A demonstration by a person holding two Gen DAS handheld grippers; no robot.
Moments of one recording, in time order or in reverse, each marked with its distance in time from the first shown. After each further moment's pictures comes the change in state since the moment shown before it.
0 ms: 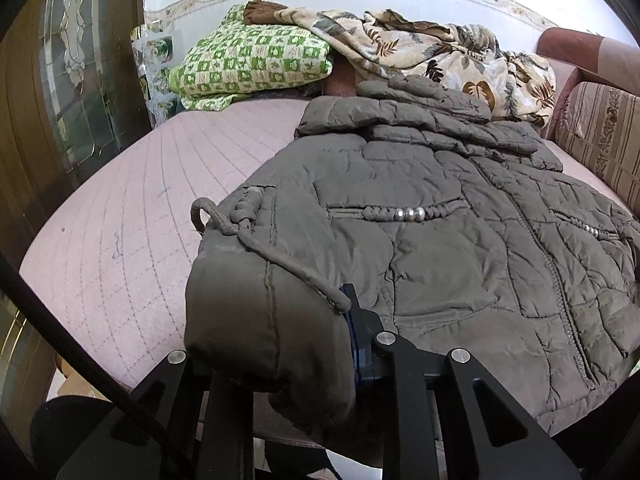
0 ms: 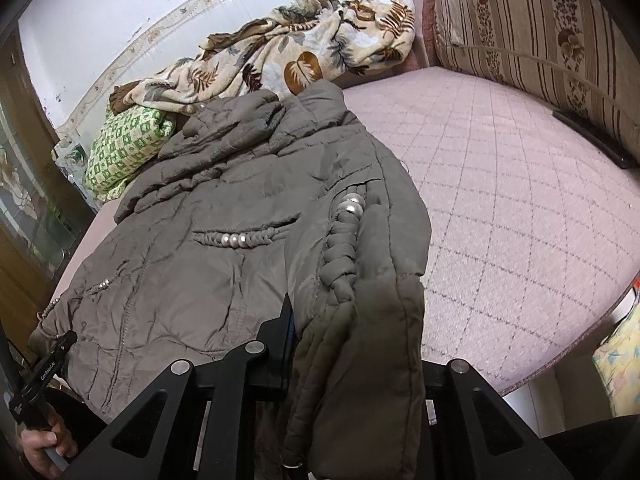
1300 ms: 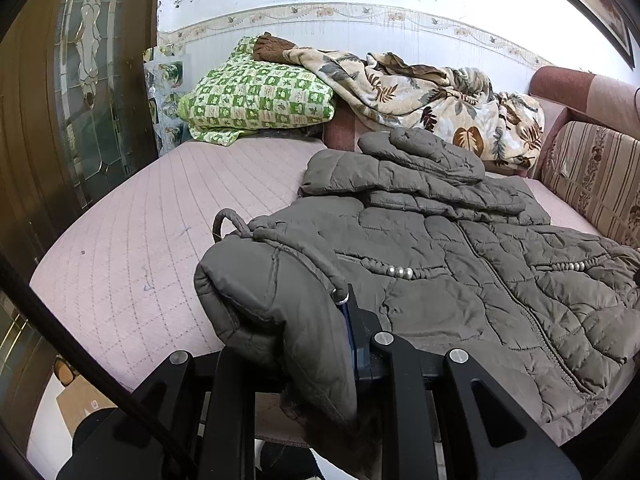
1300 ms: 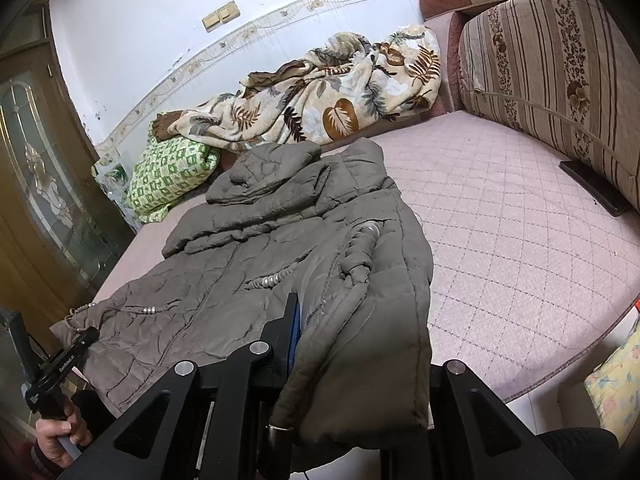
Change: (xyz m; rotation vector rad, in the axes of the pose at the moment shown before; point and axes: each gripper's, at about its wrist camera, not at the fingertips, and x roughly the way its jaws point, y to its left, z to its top) left arm -0.057 0.022 0.031 -0.047 -0.104 -0.037; right arm -0.066 0.014 0.024 -0.040 -0.100 0.113
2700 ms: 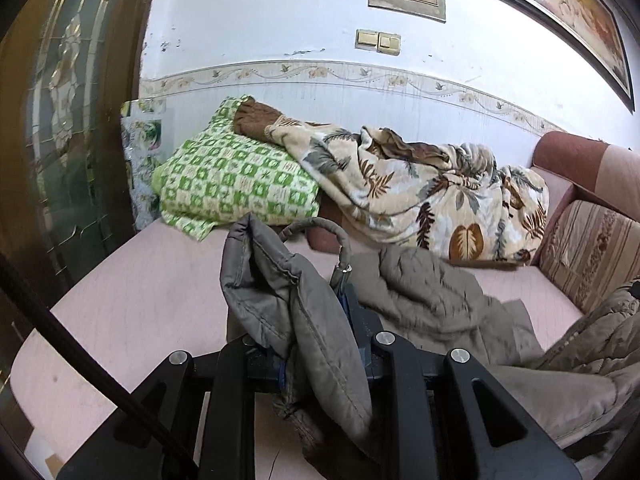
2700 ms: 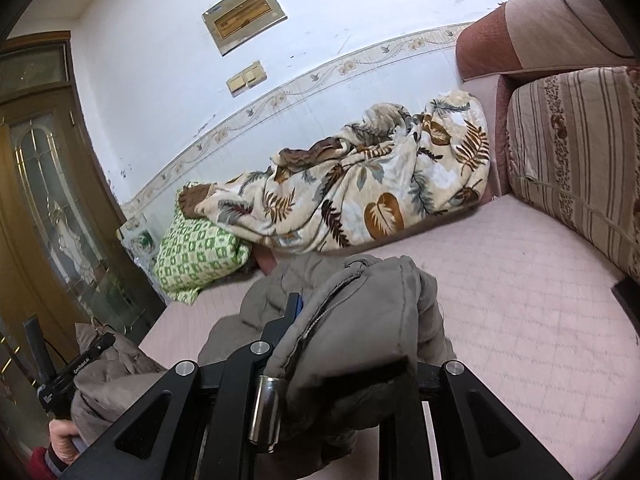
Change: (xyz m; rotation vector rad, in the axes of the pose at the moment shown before) left arm 0.063 -0.021 0.199 -0.035 -0.167 -0.052; right arm 0.040 0.027 0.171 0.000 -0.187 0.127
